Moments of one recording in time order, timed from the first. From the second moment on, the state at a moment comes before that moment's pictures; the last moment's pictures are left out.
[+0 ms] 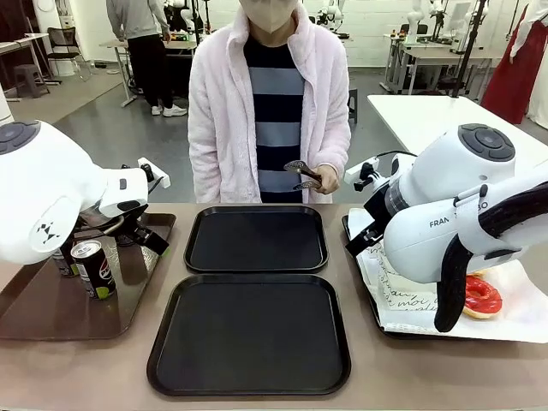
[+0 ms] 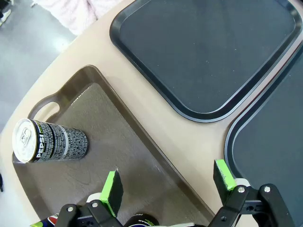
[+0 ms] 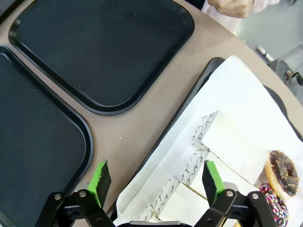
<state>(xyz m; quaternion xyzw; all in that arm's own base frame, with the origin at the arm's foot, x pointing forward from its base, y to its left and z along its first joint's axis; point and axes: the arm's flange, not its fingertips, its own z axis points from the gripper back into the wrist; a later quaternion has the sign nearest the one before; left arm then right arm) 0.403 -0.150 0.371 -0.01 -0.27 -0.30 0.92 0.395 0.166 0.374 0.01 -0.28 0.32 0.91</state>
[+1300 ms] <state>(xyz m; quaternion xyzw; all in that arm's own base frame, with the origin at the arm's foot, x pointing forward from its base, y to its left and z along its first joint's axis) 0.295 -0.124 0.495 0.03 -0.14 -0.32 0.94 0.261 0.125 0.514 -0.06 -0.14 0.37 0.92</state>
